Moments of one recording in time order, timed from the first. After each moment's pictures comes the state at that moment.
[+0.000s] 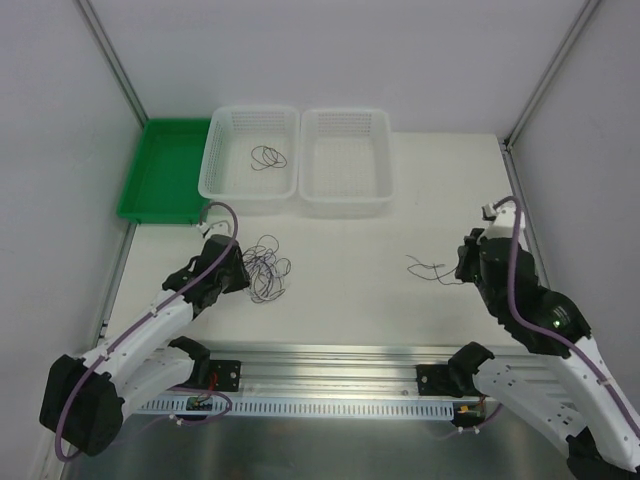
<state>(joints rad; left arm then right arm) -0.44 0.92 0.50 -0.45 -0.23 -0.63 0.64 0.60 1.03 -0.89 0.57 0.35</state>
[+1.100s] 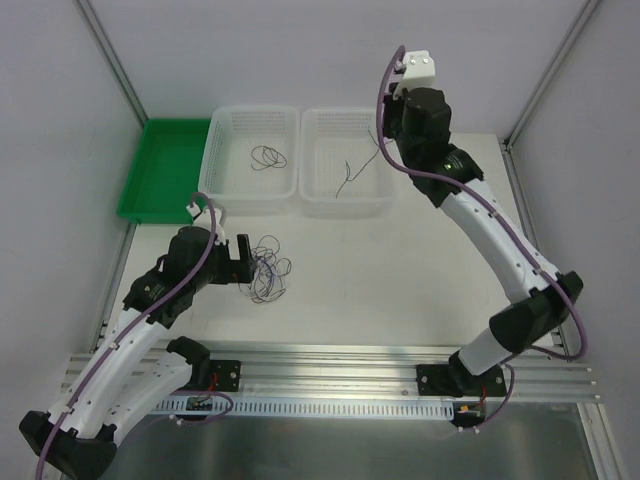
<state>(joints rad) -0.44 0.70 0.75 -0.71 -0.09 -0.35 0.57 1.54 1.72 -0.29 0.43 0.02</state>
